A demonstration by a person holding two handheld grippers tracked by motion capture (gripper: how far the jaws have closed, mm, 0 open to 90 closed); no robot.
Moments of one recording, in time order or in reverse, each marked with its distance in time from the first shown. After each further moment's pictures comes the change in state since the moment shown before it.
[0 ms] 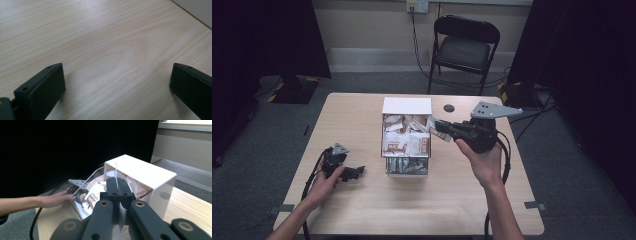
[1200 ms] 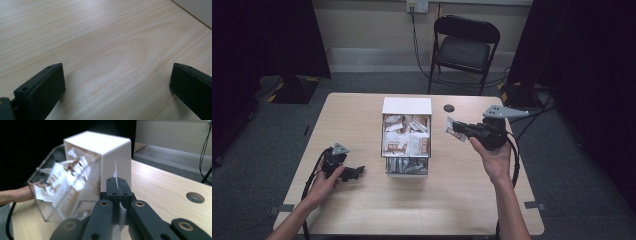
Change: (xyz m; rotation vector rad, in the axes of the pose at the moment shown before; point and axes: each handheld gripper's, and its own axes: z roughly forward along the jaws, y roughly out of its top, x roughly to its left) left arm 0.000 0.000 0.000 0.000 0.000 0.000; right arm -0.056 -0.041 -0.002 0.074 -0.117 0.084
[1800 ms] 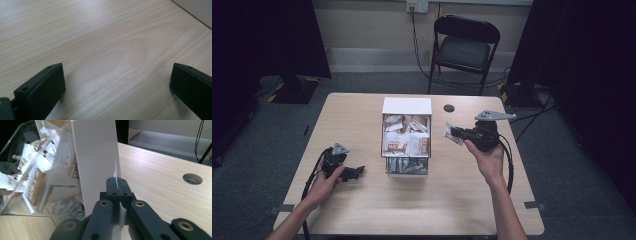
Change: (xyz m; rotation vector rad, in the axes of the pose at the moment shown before) left arm 0.000 0.000 0.000 0.000 0.000 0.001; right arm -0.018 -0.026 0.026 0.079 -0.043 0.044
